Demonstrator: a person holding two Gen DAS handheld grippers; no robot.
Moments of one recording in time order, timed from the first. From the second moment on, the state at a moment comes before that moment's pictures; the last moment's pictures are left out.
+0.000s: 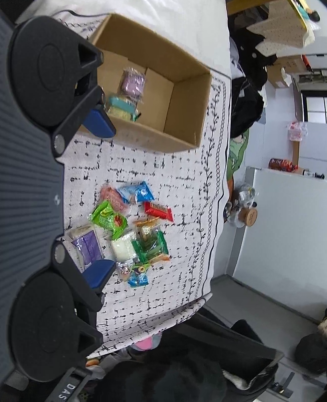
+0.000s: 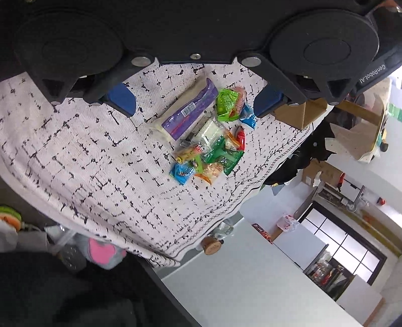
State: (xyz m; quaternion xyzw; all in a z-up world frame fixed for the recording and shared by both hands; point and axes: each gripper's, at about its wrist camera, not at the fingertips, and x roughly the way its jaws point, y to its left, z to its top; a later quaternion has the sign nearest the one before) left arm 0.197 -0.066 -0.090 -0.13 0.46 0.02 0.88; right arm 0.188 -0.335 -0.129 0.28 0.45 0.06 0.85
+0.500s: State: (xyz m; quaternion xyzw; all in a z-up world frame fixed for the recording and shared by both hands) left arm 0.244 -0.085 -0.150 -0.13 0.50 -0.02 0.86; right arm 0.225 -0.321 -0.182 0.32 0.49 0.04 0.81
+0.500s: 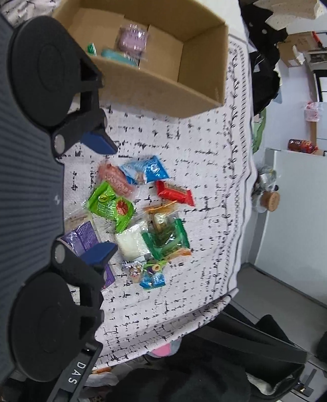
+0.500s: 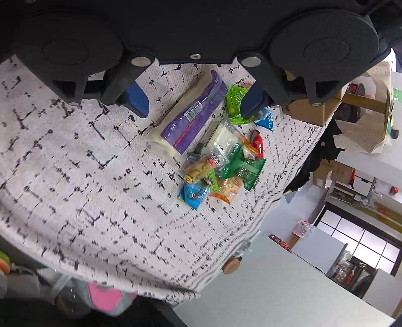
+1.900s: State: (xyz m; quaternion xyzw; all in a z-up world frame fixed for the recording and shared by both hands) left arm 0.265 -0.086 -0.177 -0.15 0.52 -0.03 0.84; right arm 0.243 -0.316 -0.211 0.33 0.50 0.04 0.80
